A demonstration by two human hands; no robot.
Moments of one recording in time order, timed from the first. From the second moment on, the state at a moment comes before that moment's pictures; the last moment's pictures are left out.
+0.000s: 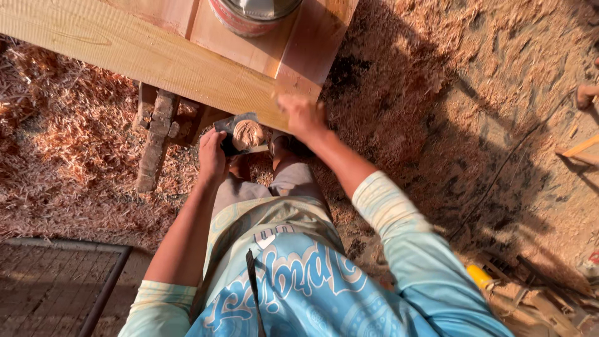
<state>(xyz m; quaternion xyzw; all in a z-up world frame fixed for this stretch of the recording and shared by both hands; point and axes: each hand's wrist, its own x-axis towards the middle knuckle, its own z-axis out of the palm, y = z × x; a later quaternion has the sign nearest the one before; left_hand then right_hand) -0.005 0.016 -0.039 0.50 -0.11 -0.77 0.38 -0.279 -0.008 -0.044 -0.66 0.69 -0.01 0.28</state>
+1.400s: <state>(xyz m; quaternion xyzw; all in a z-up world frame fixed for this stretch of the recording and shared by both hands) -0.033 0.015 -0.055 0.51 -0.11 -0.78 0.34 -0.302 -0.002 -0.060 -0.61 0.76 -0.14 0.15</state>
